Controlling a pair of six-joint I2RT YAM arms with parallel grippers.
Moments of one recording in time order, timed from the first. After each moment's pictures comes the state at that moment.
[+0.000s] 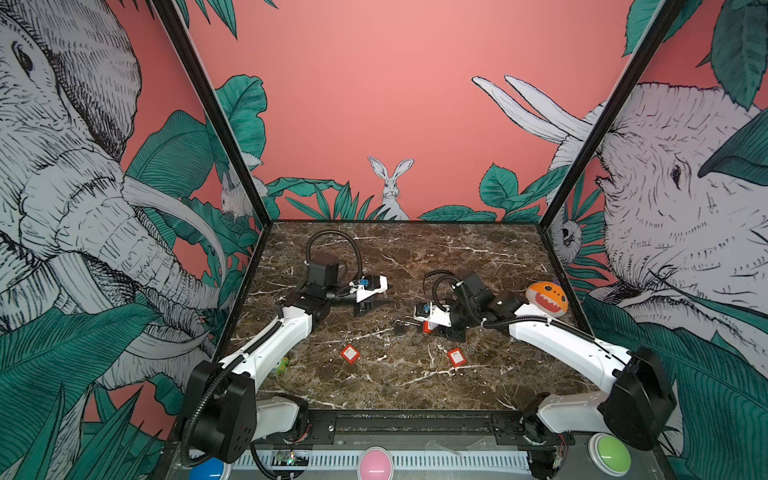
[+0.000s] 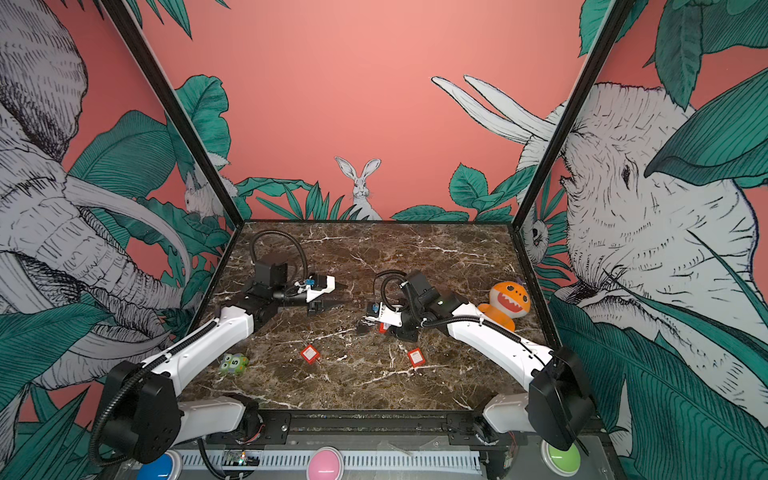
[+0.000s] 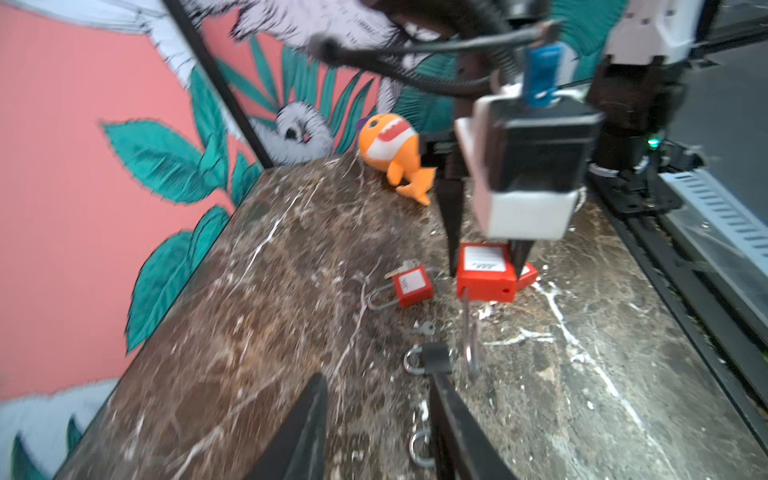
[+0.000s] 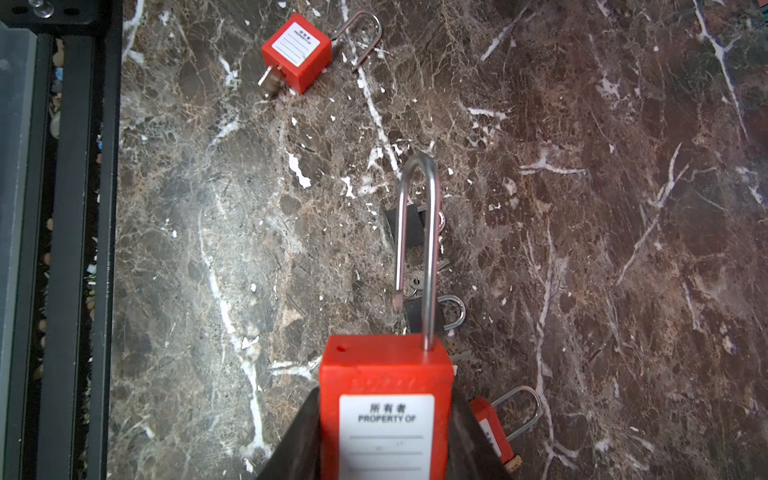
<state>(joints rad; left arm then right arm) -0.41 1.28 0.84 -0.11 1.01 0.83 0.69 1.33 0.98 -0.65 -0.36 -0.76</state>
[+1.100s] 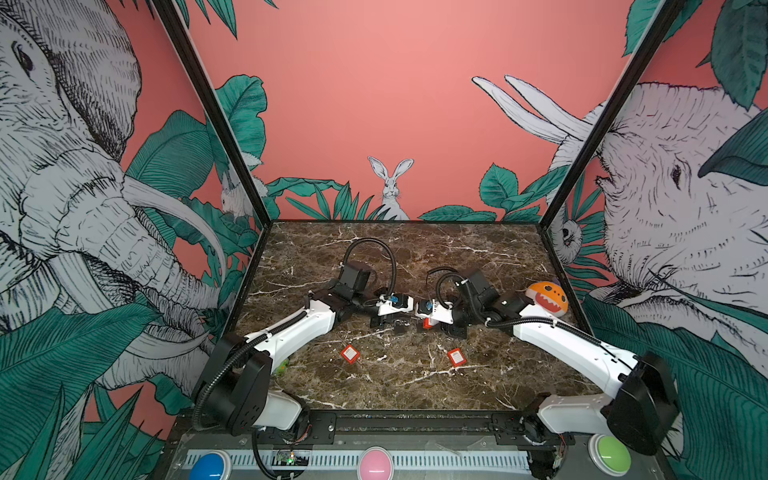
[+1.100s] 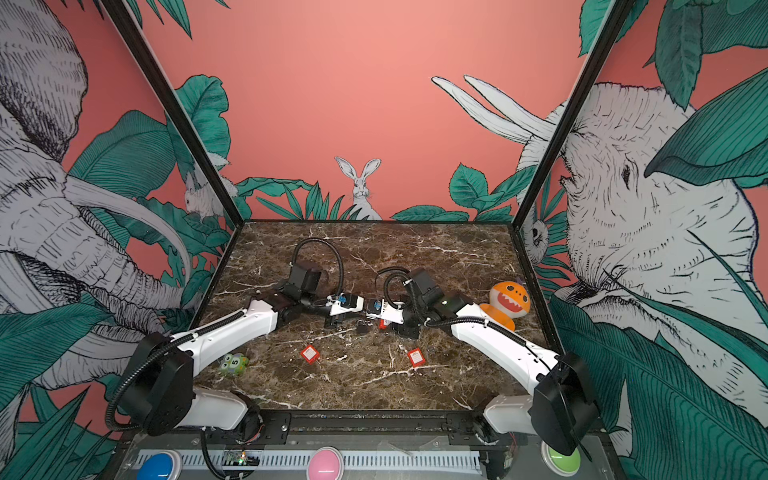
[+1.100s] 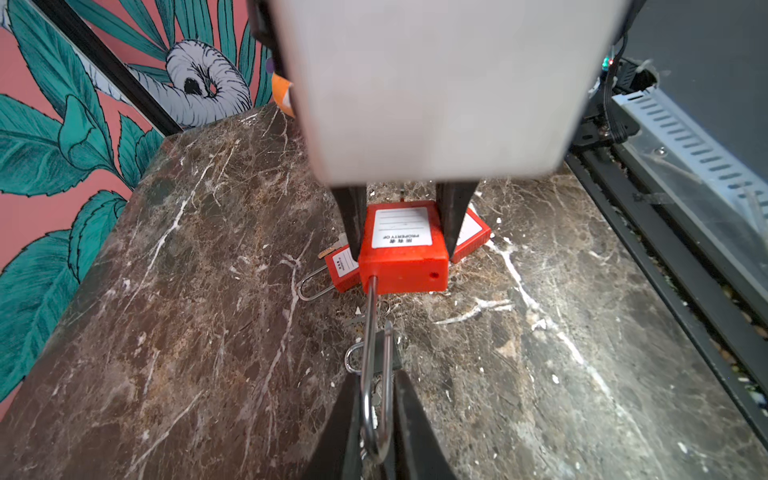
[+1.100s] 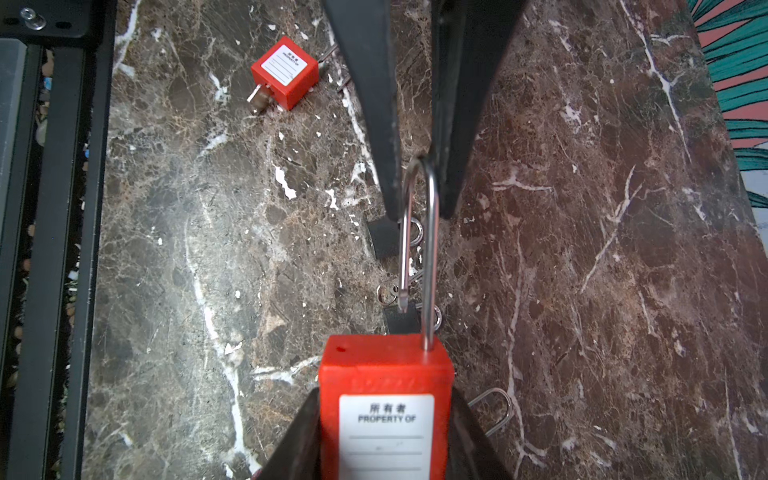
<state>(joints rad) -0.58 1.41 0.87 -0.20 0.85 0.92 0.68 1.31 0.98 -0.62 -0.35 -0.79</state>
